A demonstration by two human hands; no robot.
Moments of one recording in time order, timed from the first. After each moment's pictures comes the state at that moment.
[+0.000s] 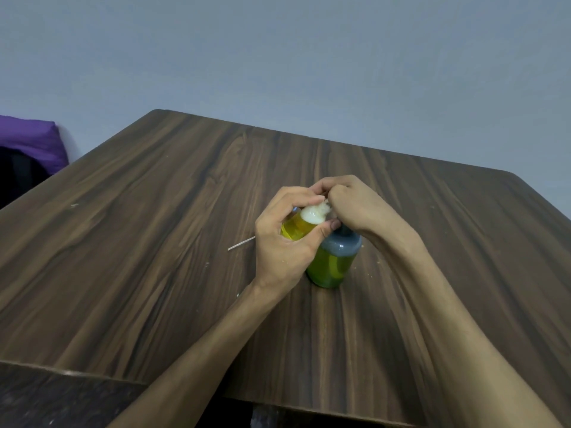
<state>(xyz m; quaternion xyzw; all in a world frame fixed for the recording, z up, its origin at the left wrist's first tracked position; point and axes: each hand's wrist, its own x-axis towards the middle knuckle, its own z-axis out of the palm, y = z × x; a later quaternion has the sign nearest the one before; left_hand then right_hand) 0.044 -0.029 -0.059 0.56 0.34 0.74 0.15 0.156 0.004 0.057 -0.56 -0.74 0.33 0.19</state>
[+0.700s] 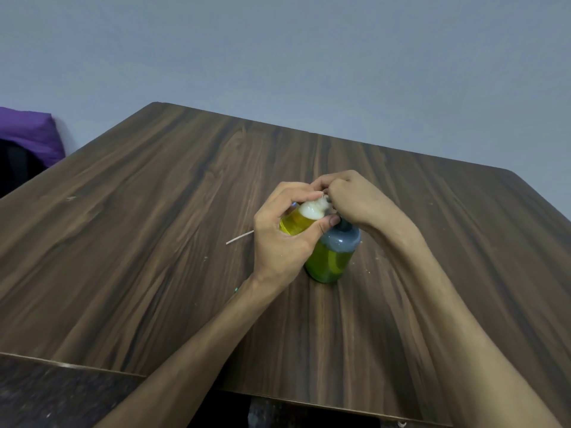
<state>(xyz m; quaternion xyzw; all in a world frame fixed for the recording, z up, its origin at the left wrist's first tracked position) 0.043 -0.027 -0.062 0.56 0.35 0.74 0.15 0.155 0.006 0.054 -0.56 -0.75 0.31 0.17</state>
